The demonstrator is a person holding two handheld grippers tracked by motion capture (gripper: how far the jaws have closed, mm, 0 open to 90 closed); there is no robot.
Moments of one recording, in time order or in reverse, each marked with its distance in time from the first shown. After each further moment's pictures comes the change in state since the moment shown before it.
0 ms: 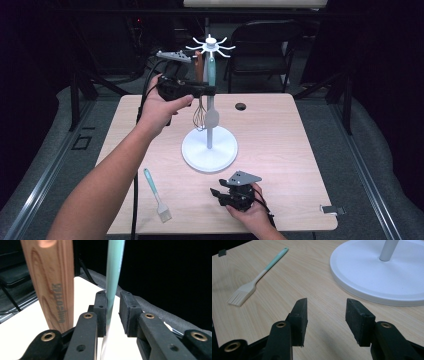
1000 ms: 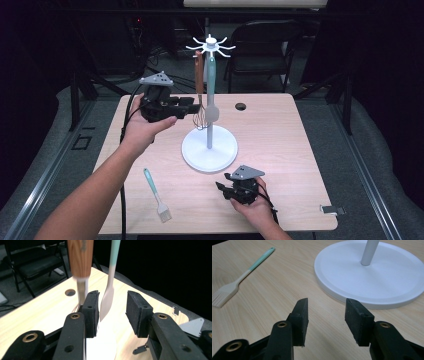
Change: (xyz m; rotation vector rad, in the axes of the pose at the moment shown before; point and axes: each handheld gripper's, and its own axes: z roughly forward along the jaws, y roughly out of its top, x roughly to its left) left arm 0.004 -0.059 -0.027 0.009 0.098 0.005; right arm -0.016 0.009 -0.006 0.014 -0.064 -0.032
